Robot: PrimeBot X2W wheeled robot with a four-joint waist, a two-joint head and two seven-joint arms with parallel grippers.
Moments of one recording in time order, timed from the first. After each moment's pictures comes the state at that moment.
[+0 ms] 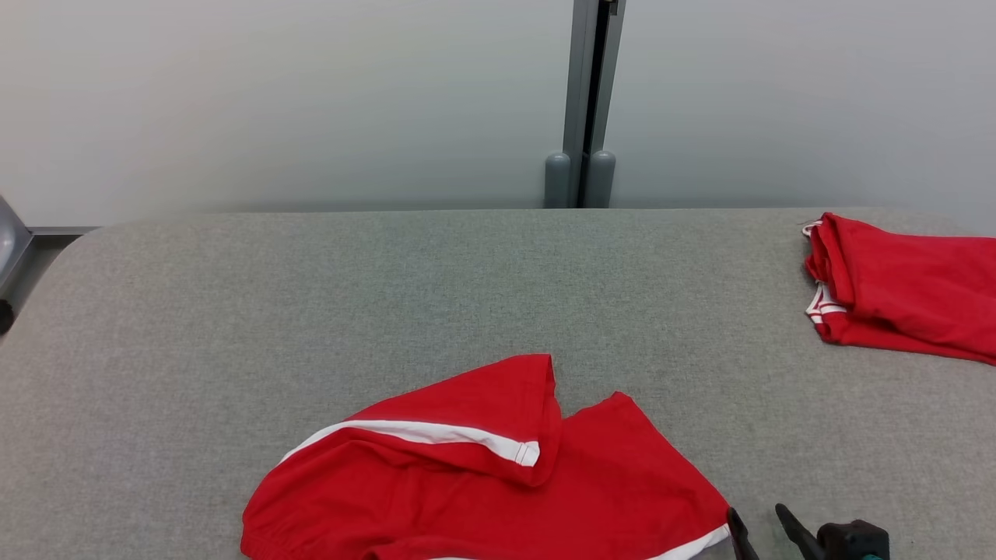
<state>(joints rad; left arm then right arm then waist) 0.24 0.13 -0.37 0.28 -0.11 -0.13 -0.18 -0.04 -0.12 0.10 0.64 0.22 0.13 -0.26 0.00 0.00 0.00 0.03</state>
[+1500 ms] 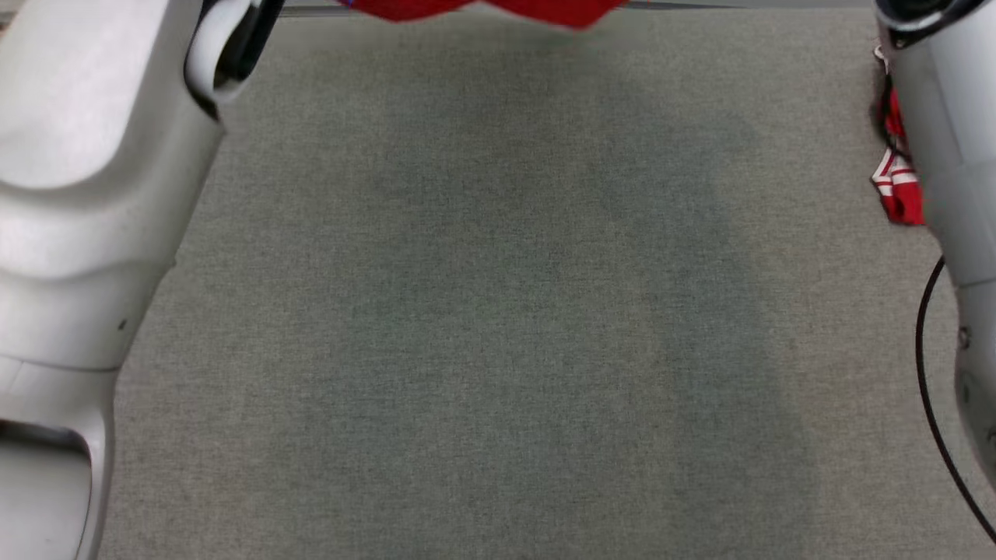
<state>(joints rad) -1.31 0.28 -0.64 0.54 -0.56 -0.13 -0.13 -1.41 -0.16 0.25 0.87 0.69 0.13 -0.19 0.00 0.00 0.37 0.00</state>
